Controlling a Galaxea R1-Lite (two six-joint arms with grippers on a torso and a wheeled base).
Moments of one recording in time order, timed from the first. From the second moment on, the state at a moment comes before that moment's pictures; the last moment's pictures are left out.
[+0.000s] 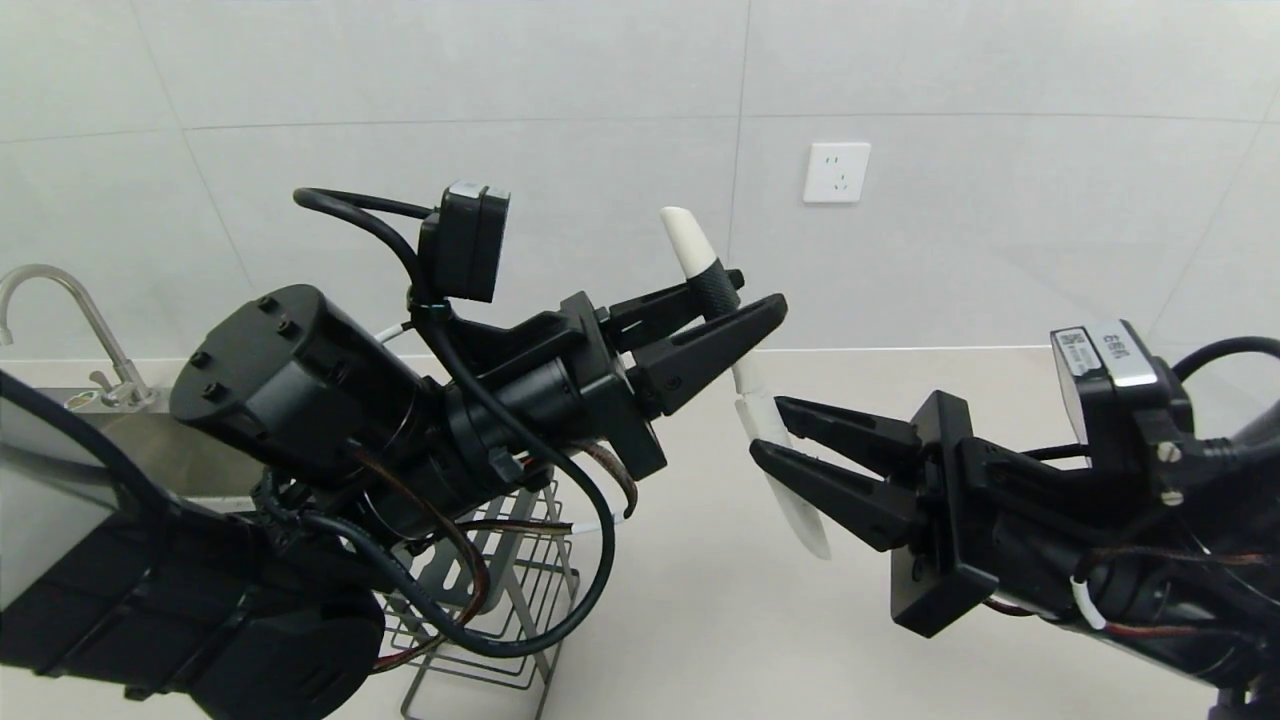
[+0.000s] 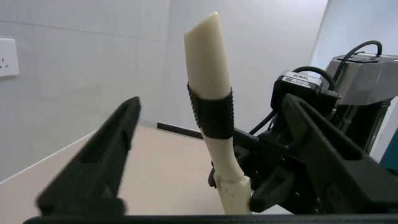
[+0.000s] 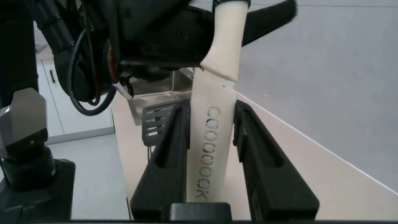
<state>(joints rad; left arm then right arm) -0.77 1.83 -0.74 -1.57 -0.50 -0.37 0.73 1.70 -0.35 -1.57 0.46 0.05</state>
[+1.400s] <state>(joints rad) -0.77 1.69 -0.61 -1.57 -0.44 -0.20 0.45 1.04 -0.23 -1.24 0.22 0.05</state>
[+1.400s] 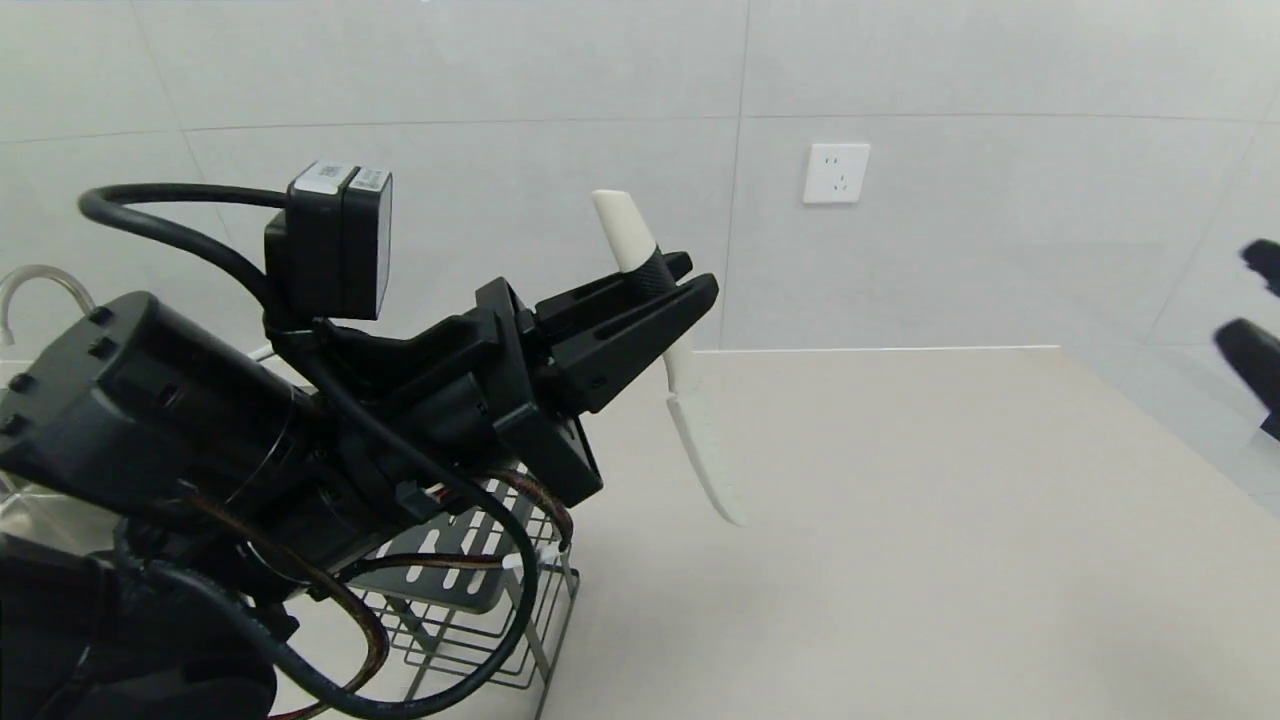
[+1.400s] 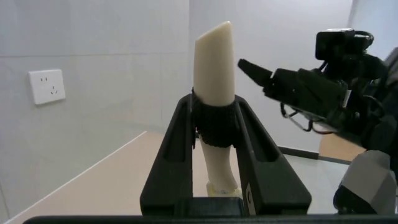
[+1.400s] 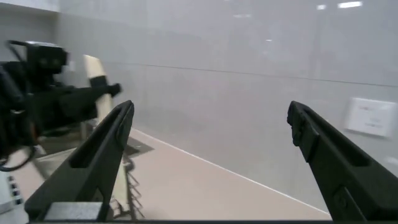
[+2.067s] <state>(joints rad) -0.76 1.63 -0.47 -1.57 -0.44 -0.09 0.04 0.23 -0.03 -0.75 0.24 -0.04</state>
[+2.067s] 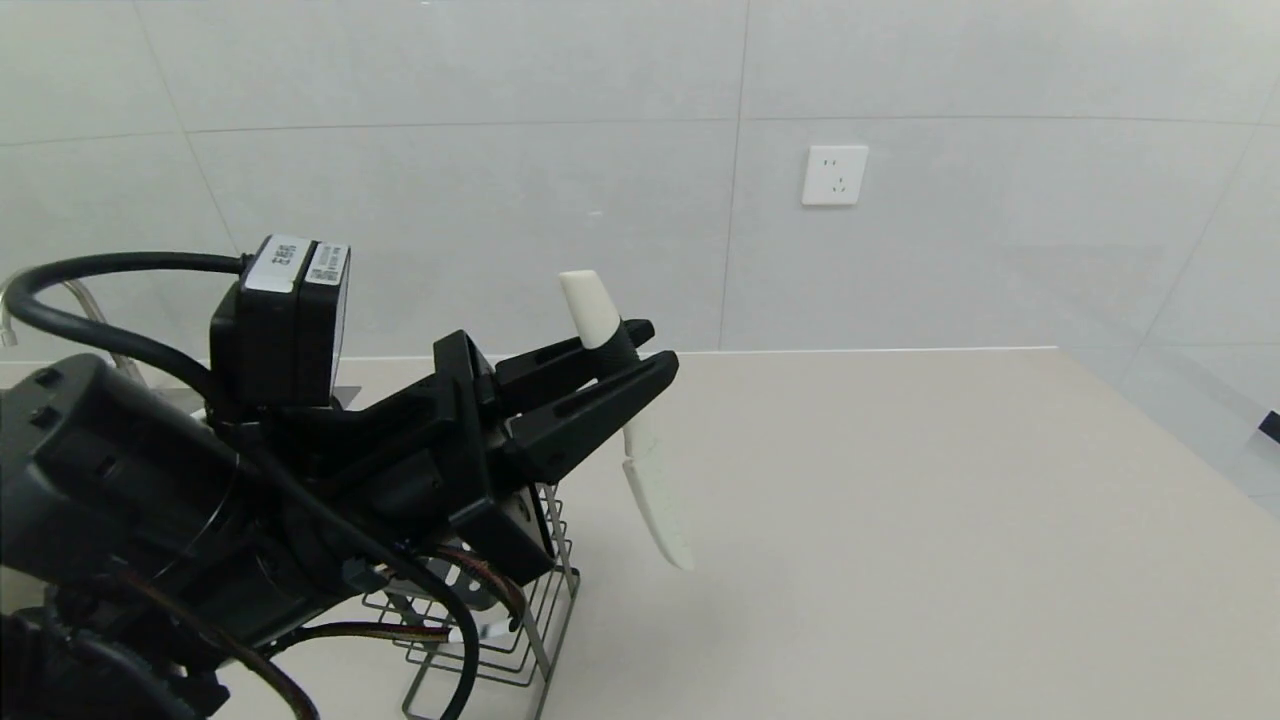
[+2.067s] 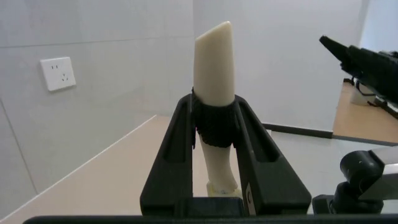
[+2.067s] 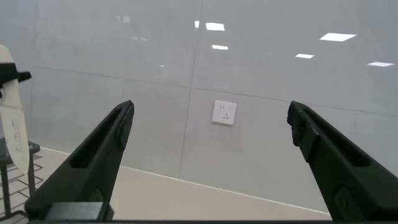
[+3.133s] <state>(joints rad) -0.56 1.56 -0.46 -1.57 -0.44 0.00 0.00 0.00 0.00 -0.01 0.07 -0.07</state>
